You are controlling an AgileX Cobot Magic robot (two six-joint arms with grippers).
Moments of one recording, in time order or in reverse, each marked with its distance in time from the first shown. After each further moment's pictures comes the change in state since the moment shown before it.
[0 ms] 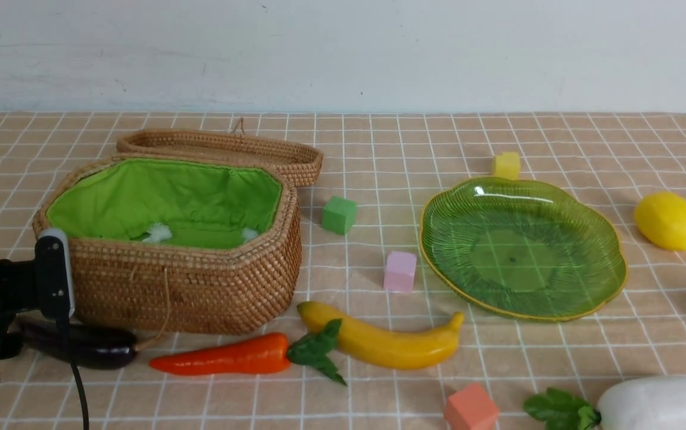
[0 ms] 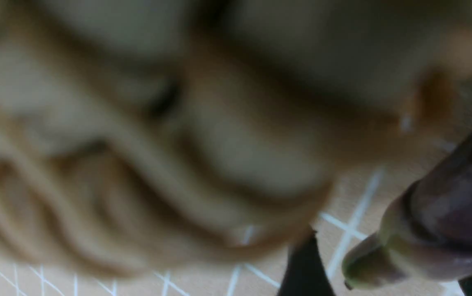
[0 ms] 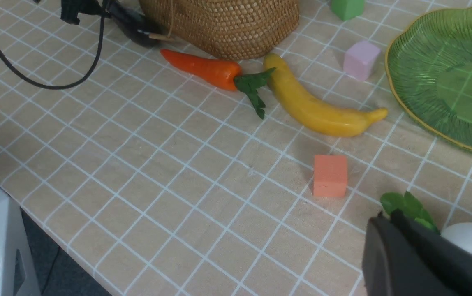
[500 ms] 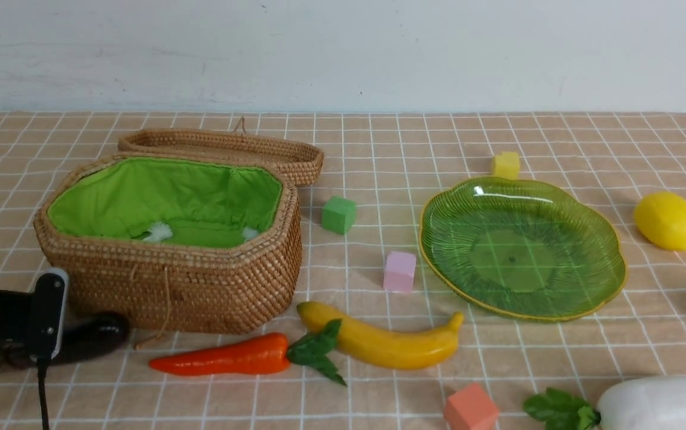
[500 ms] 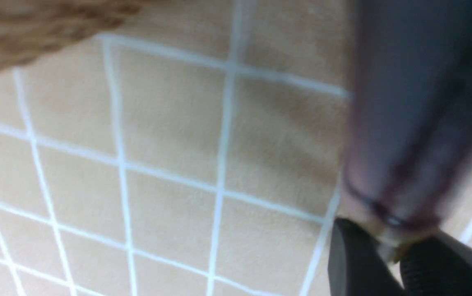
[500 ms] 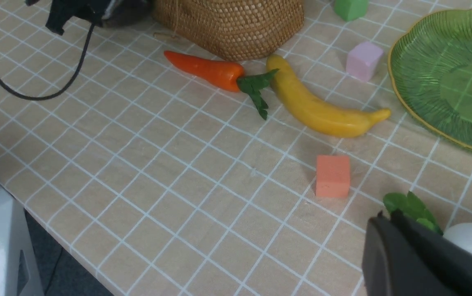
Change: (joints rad) right arm 0.000 0.000 0.000 0.004 -0.001 0.000; left arm -0.005 -0.003 -0.012 -0.052 0.247 0.224
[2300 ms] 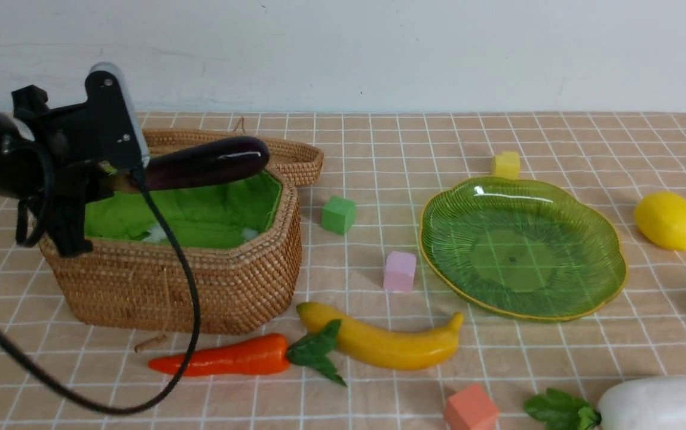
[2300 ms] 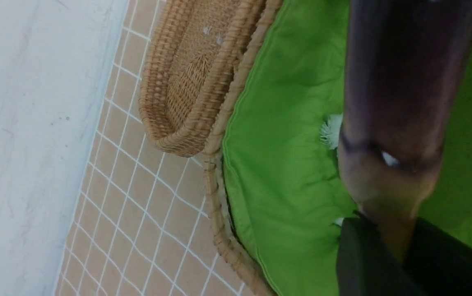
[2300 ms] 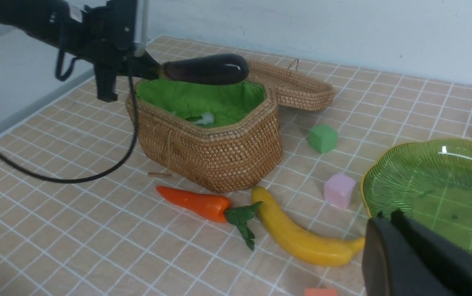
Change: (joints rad) right arm 0.000 0.000 0.000 0.057 -0.290 0.000; left arm -0.243 -0.176 -0.307 -0.346 0.000 -0.165
